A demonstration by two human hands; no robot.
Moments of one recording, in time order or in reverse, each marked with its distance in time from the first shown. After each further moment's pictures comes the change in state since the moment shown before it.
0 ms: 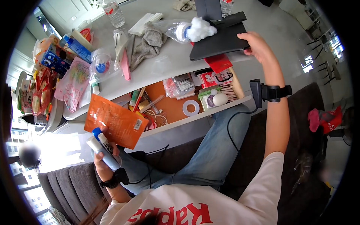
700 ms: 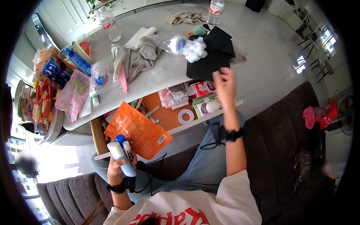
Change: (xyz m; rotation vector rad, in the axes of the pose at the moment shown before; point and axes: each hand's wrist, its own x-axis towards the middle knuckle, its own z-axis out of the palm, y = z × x) left_hand 0.006 -0.017 0.034 0.082 -0.291 -0.181; right_hand -0.053 0.115 0.078 0.083 0.362 -0.326
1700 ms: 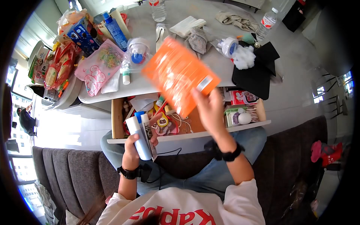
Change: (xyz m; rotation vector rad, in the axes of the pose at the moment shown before) left_hand 0.024 0.001 -0.029 -0.337 0.045 0.066; right_hand -0.106 -0.120 0.115 0.555 -0.489 0.070
